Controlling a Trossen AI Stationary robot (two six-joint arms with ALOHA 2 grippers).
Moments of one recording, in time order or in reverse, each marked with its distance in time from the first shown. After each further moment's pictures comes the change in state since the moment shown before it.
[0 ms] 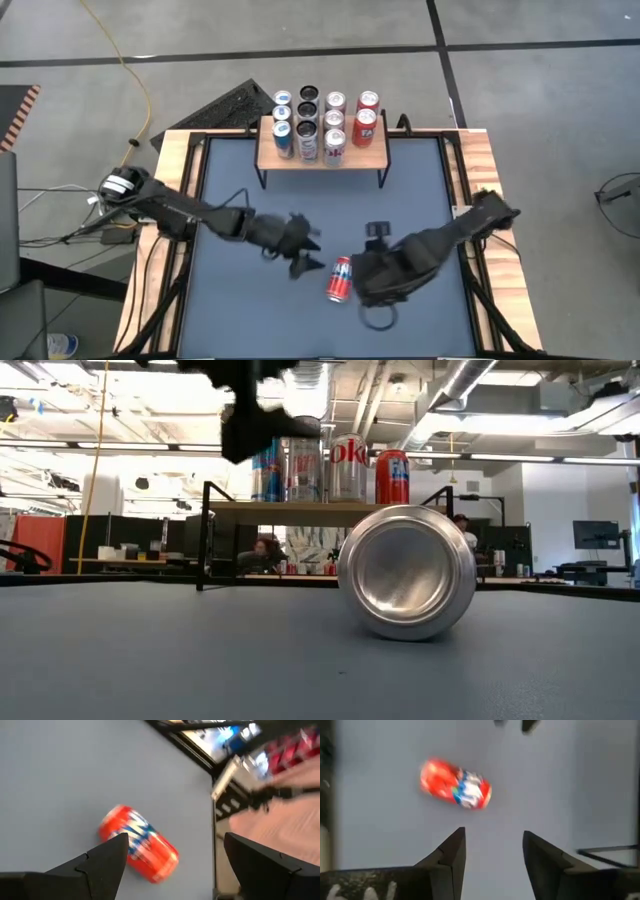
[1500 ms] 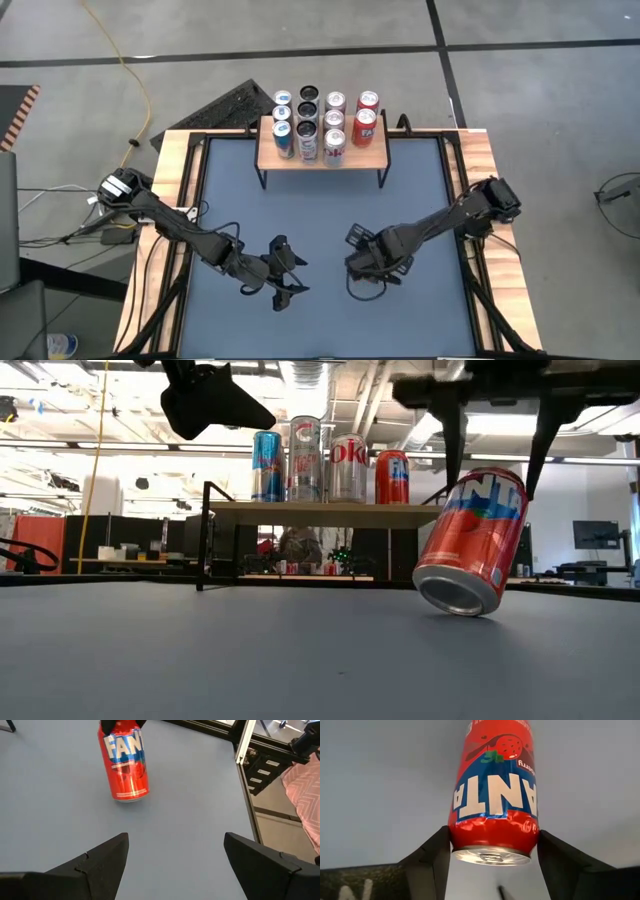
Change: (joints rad) left arm -0.248 0.000 -0.015 -0.101 -0.366 0.219; right arm -0.152 -0.116 -0.591 0.319 -0.092 -1.023
